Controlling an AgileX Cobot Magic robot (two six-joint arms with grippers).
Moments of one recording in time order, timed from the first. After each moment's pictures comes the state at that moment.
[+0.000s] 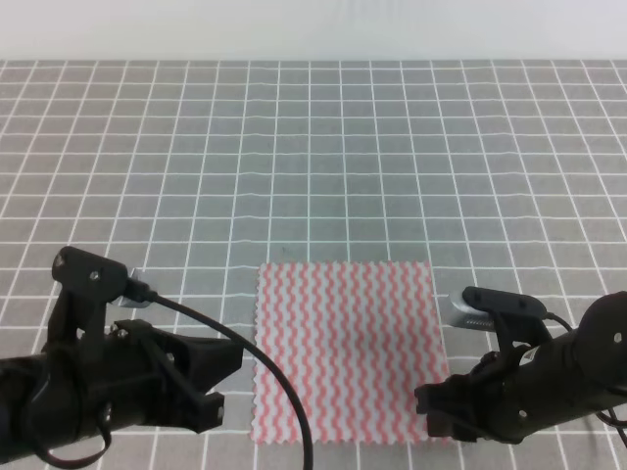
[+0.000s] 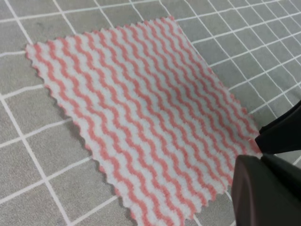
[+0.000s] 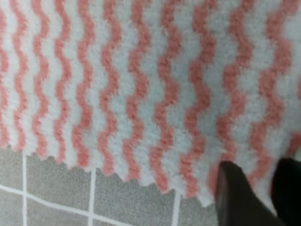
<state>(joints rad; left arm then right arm) -0.43 1.09 -0.45 -1.43 0.44 1.28 0.56 1.59 -0.67 0.68 0.44 -0.10</state>
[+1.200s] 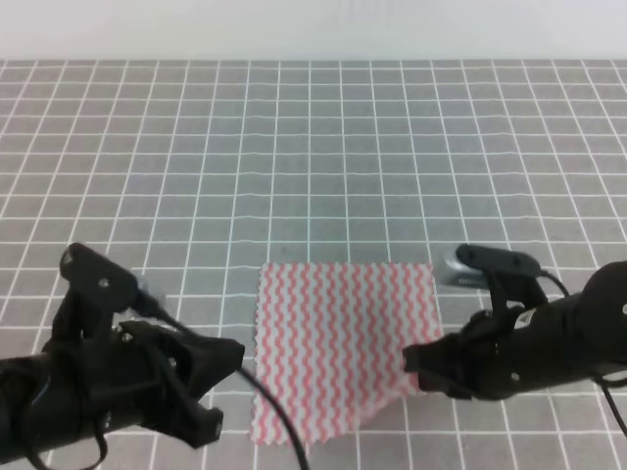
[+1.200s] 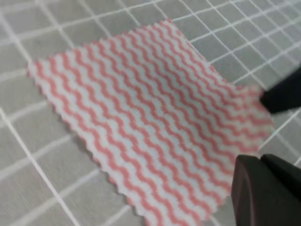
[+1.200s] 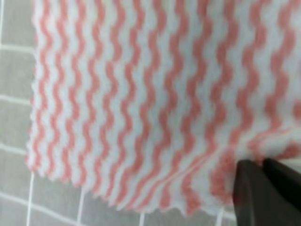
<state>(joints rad) -0.43 1.09 -0.45 -1.43 0.45 1.43 0.56 1.53 -0.75 0.64 0.43 -0.08</state>
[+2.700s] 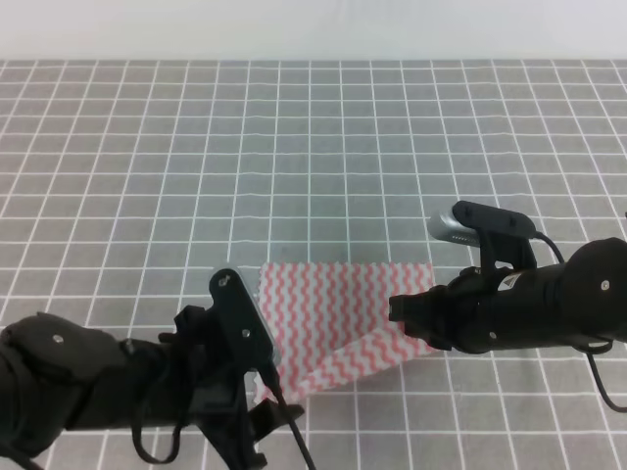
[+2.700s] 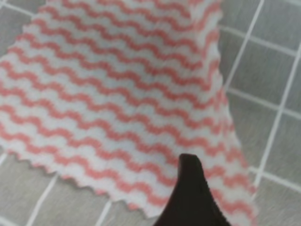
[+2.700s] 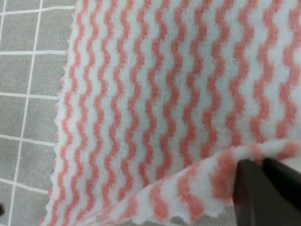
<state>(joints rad) -0.58 1.43 -0.57 -1.37 0.34 1.88 0.56 1.58 -0.83 0.67 0.29 -0.08</state>
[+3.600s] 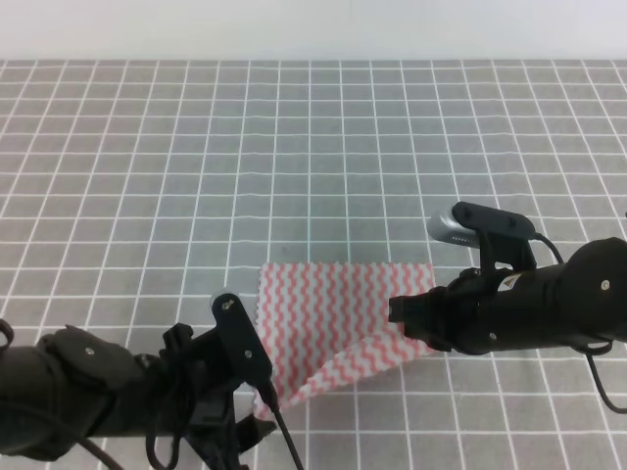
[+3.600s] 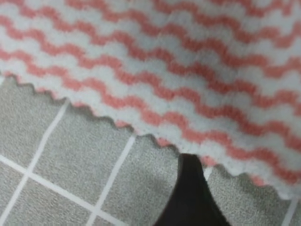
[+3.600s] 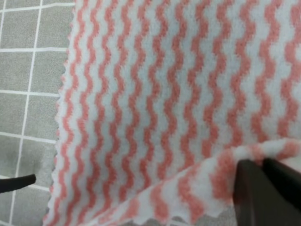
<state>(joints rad) -0.58 1.54 -0.56 -1.30 0.23 1.89 0.56 1.58 -0.83 0.68 0.30 -0.08</state>
